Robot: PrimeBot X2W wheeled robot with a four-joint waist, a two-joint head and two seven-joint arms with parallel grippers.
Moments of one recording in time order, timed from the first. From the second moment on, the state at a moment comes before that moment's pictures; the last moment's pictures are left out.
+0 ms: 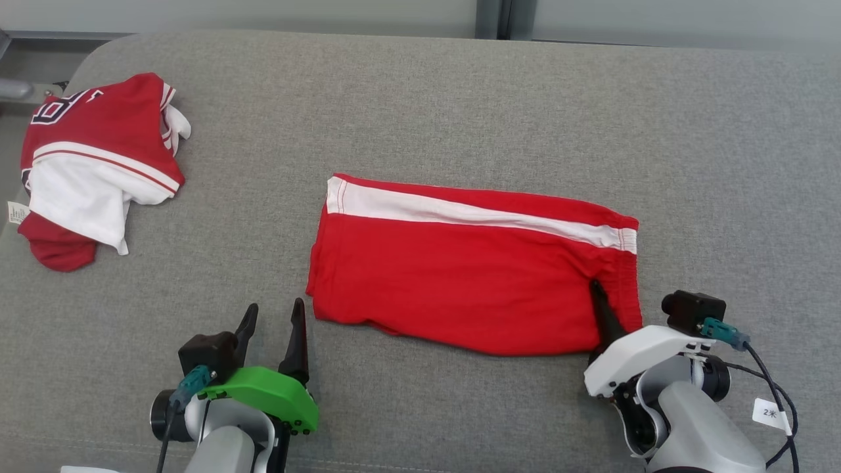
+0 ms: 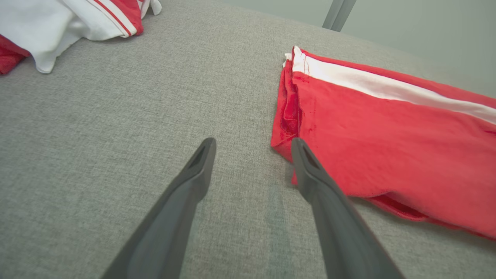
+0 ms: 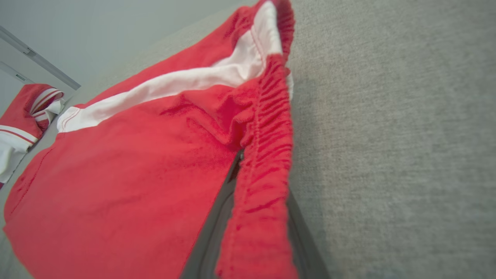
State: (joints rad) left arm -0.27 0.05 -0.22 0.62 -0.40 -0.04 -0.26; right arm -0.38 -0.05 0.18 0.76 0.52 0.13 -0.27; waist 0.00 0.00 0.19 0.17
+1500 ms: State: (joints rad) left arm -0.21 0.05 -0.31 0.53 -0.42 0.00 -0.26; right arm -0.52 -0.12 0.40 0.60 0.64 0.13 -0.26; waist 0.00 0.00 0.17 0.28
